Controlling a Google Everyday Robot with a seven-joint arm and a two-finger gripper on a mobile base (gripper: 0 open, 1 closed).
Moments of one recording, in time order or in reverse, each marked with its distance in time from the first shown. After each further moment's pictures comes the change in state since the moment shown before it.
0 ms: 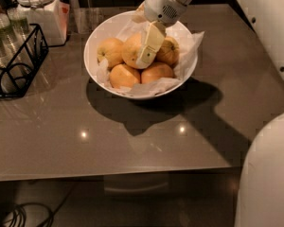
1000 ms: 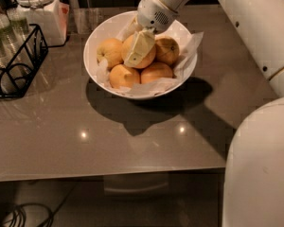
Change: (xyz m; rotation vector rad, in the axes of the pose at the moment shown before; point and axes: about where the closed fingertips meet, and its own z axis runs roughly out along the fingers) arm -0.003 -0.001 0.028 -0.074 -0.008 0.012
